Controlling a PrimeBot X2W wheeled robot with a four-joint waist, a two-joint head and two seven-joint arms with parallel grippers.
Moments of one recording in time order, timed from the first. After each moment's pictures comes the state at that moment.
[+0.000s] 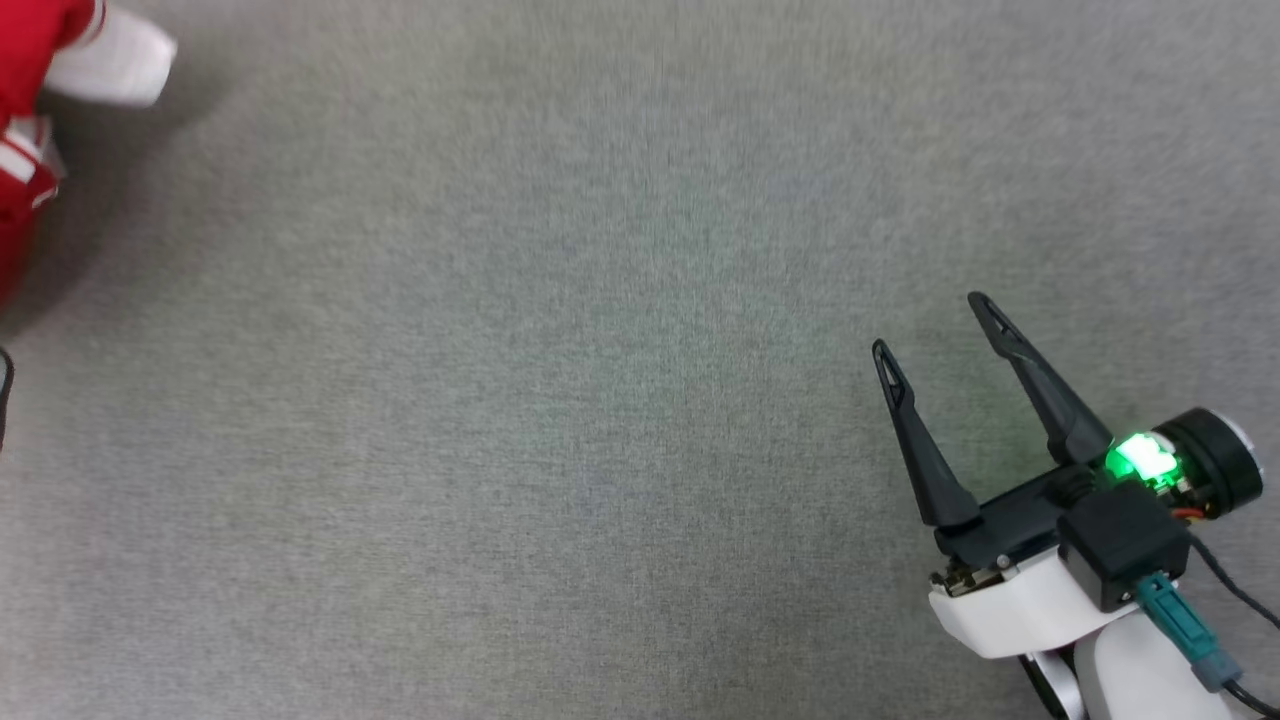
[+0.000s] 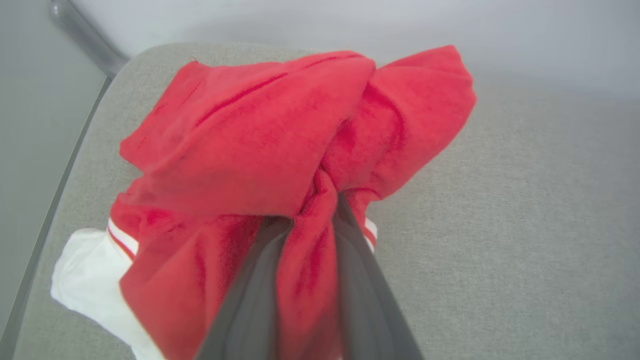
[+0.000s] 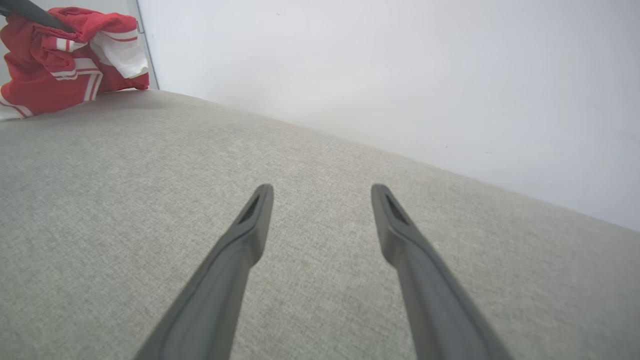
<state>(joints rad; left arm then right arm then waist) -0.85 0.86 -0.28 0.48 -1.07 -0.13 0.50 -0.17 -0.15 0.22 -0.11 -0.09 0.13 -0.26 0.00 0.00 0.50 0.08</state>
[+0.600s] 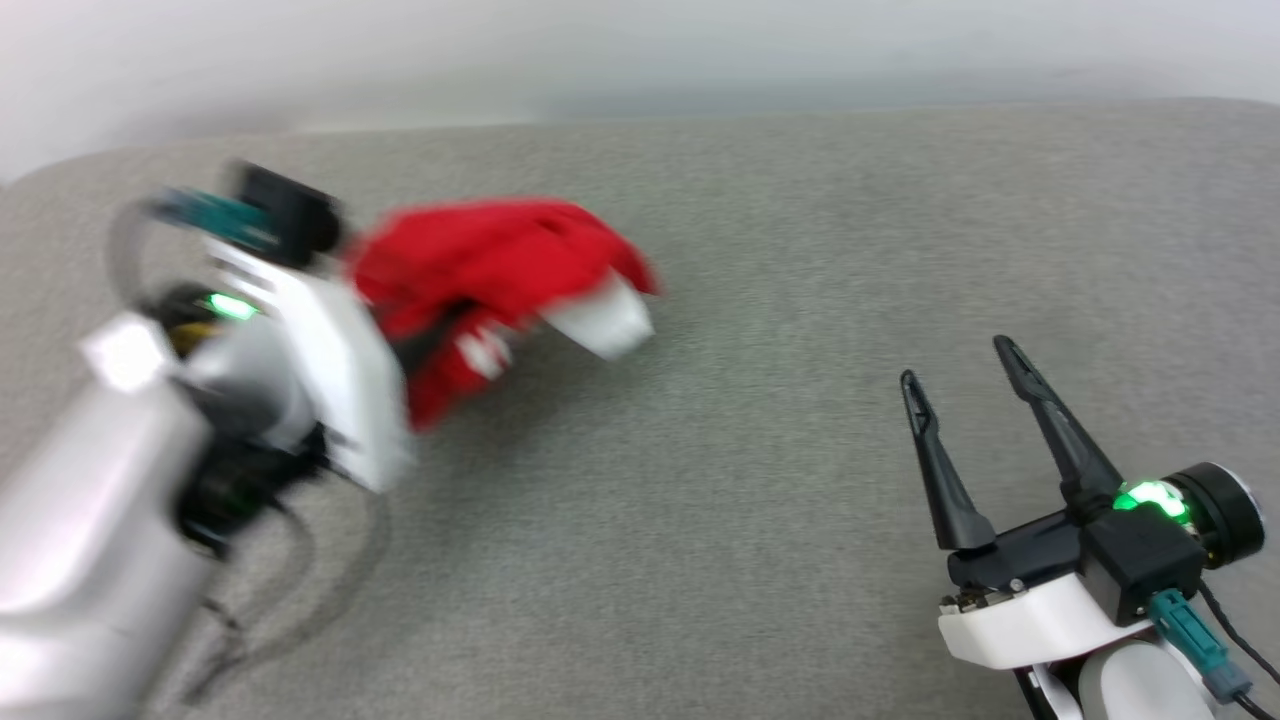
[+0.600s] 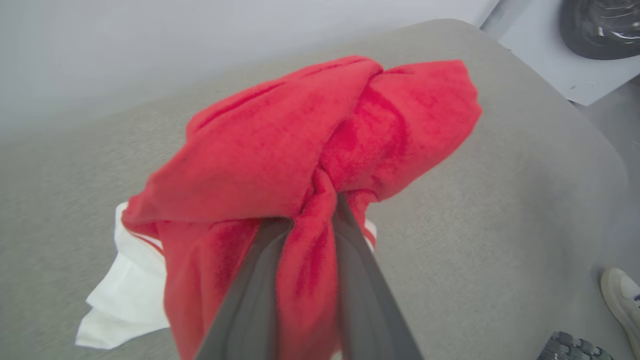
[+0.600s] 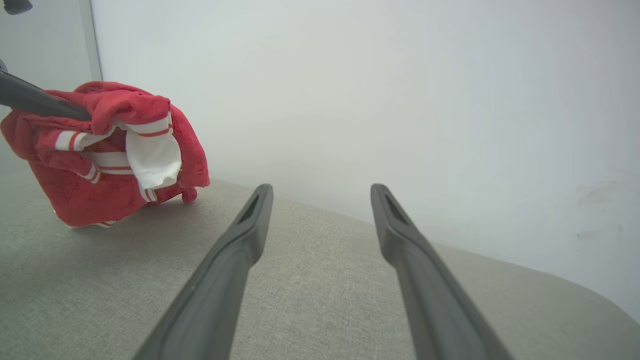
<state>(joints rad) -0.69 0.69 -0.58 0.09 -0.99 -0.11 0.47 -0.10 -0.09 0.15 -0.07 -0.07 0.13 -0.26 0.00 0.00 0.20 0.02</state>
